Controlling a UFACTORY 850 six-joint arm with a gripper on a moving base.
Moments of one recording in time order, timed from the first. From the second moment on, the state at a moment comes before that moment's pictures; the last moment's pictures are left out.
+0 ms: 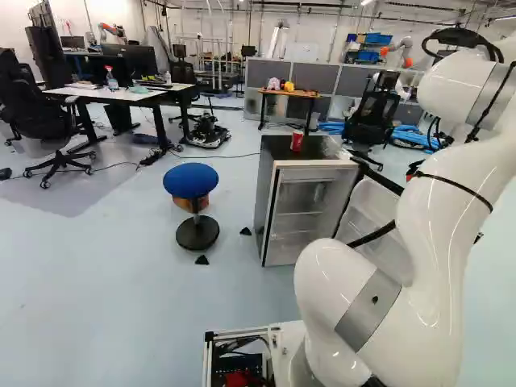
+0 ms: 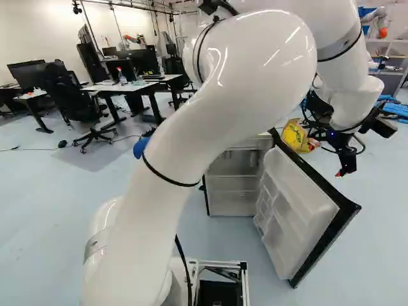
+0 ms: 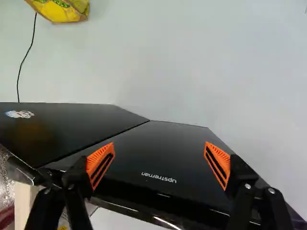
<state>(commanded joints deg) -58.7 -40.2 -92.4 16.1 -35.8 0.0</state>
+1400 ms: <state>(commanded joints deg) -61.5 -39.0 -86.0 16.1 -38.3 0.0</state>
